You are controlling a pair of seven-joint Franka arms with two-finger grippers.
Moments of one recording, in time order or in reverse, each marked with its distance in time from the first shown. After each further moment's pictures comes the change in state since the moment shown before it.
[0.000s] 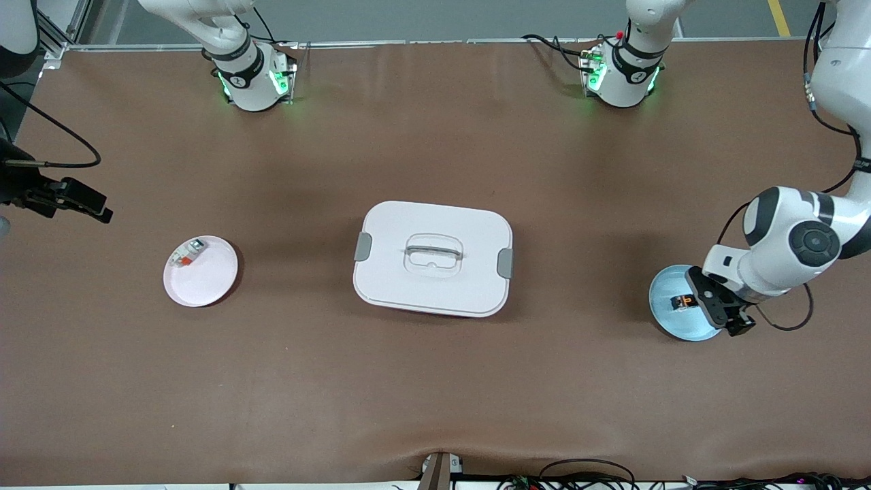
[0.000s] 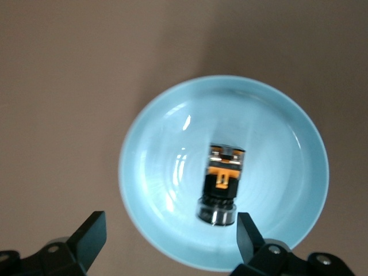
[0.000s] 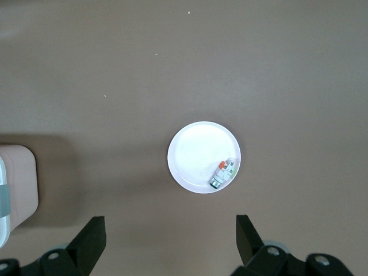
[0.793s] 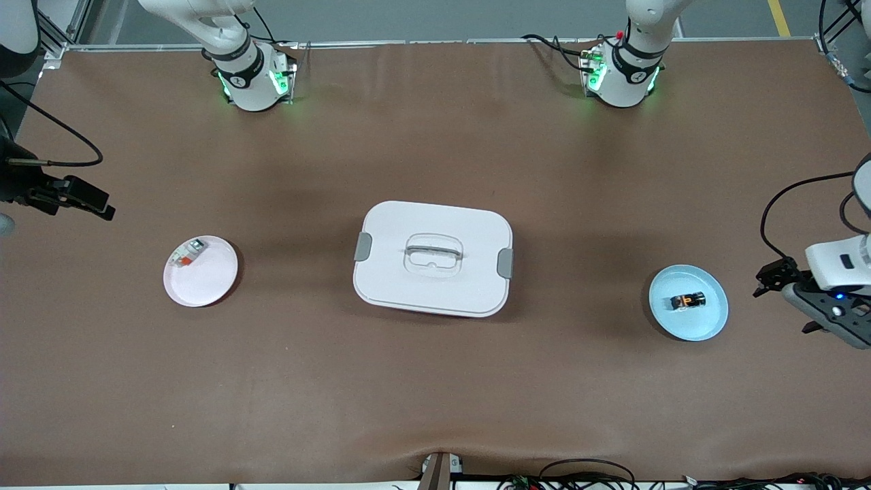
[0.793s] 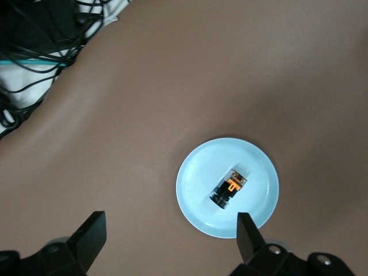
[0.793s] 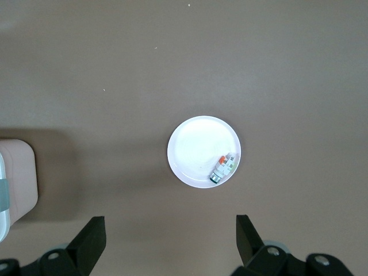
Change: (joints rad) left arm 0.001 -0.149 -0.063 0.311 -0.290 -0.353 -0.322; right arm 0.002 0.000 0.000 0.001 0.000 -0.021 0.000
